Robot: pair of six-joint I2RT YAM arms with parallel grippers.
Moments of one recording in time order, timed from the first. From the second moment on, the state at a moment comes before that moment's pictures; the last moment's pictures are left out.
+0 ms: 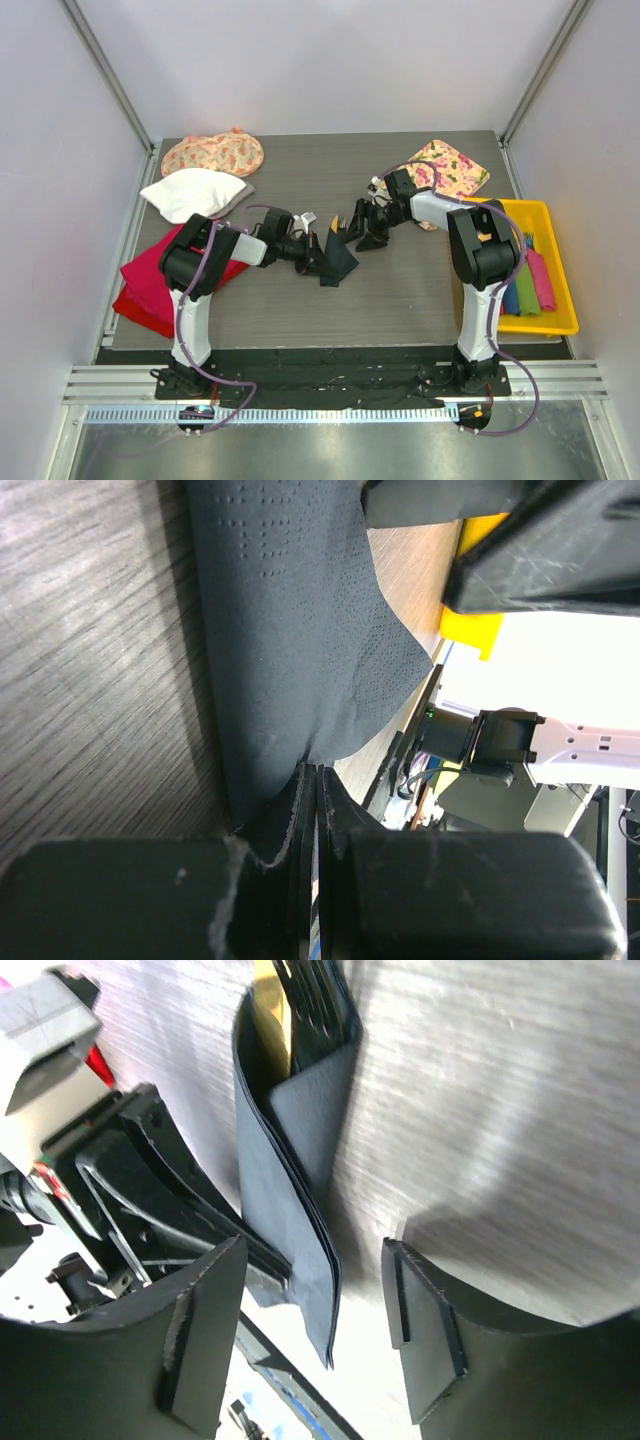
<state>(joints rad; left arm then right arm) -0.47 2.05 0.93 0.33 0.89 -0.83 0.30 2.04 1.32 -0.40 -0.70 0.47</state>
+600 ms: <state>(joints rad) -0.47 2.05 0.93 0.32 0.89 -0.83 0.36 2.03 1.26 -0.46 -0.69 0.41</state>
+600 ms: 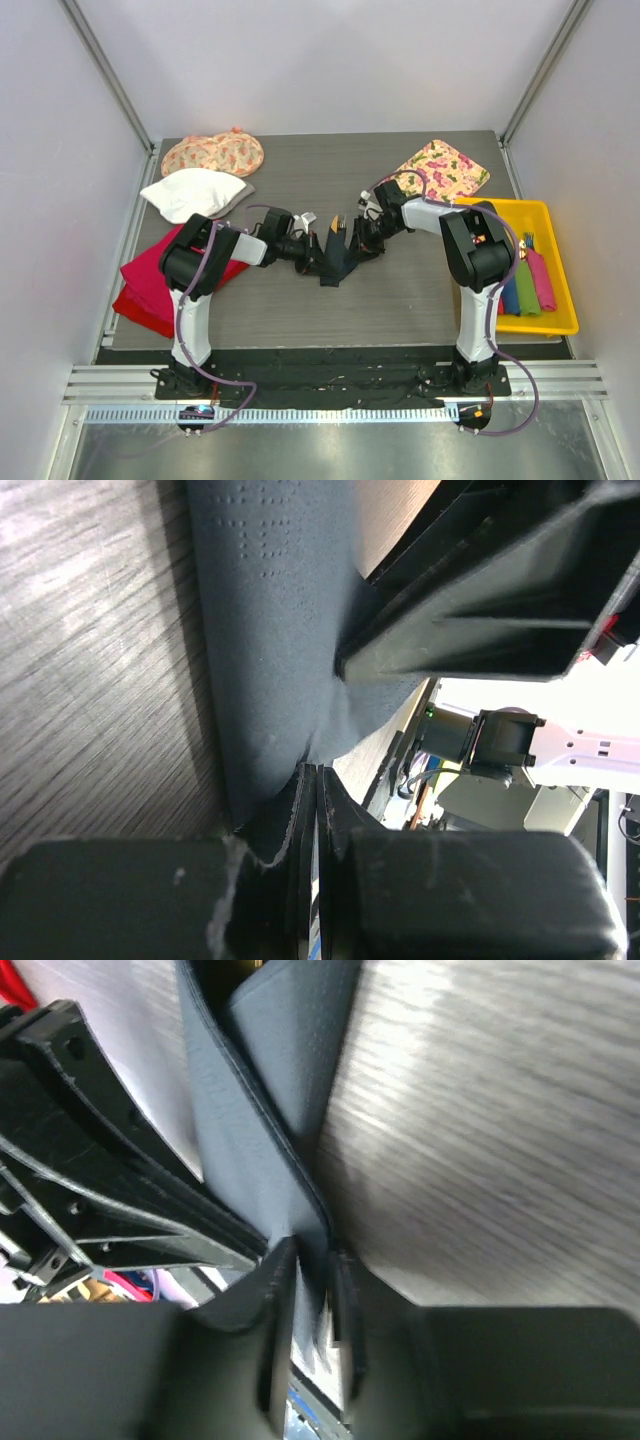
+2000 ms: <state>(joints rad) -0.51 2.06 0.87 0.40 0.96 -0.87 0.36 2.08 1.30 -0.48 -0.68 0.40</state>
